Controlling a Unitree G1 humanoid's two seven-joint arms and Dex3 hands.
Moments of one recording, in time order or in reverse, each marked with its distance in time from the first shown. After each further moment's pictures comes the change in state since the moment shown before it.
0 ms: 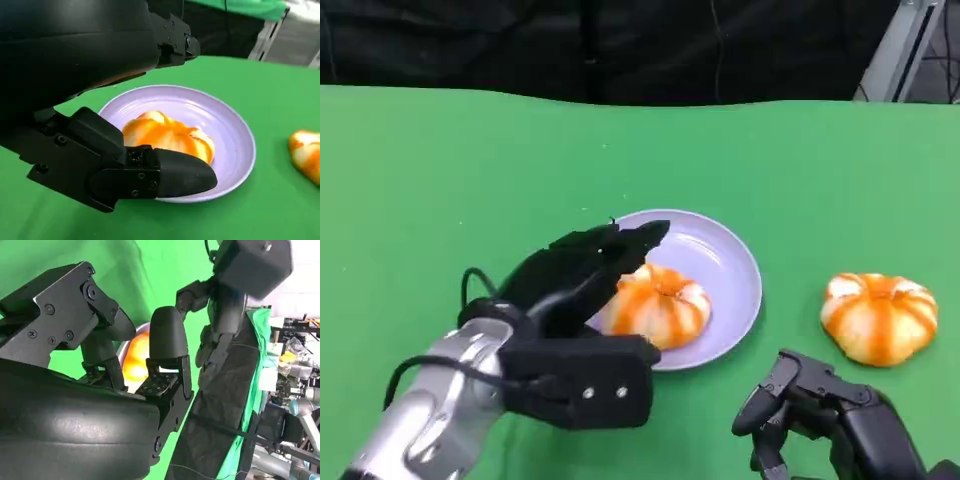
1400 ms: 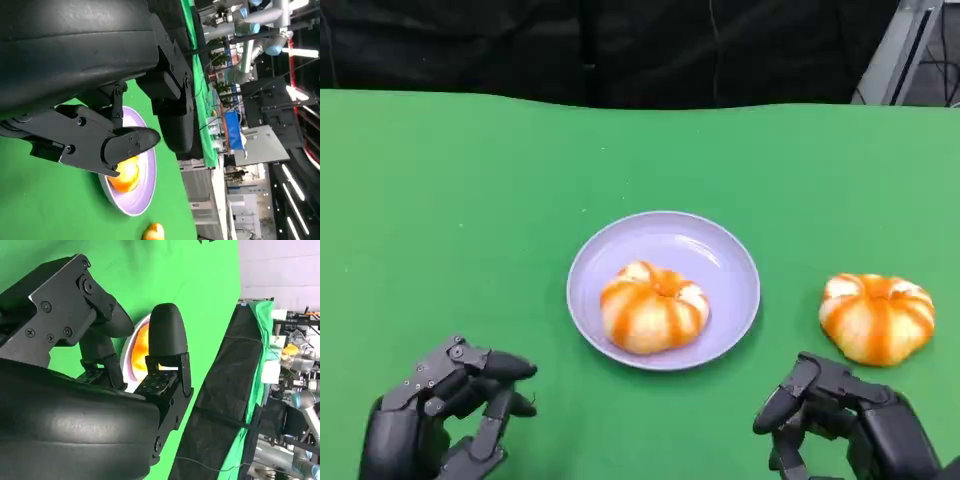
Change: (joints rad) left arm 0.596 -0.232 0.393 -0.036 -0.741 -0.564 0.079; right arm -0.033 -0.016 -0.067 0.118 0.043 -0.088 0.027
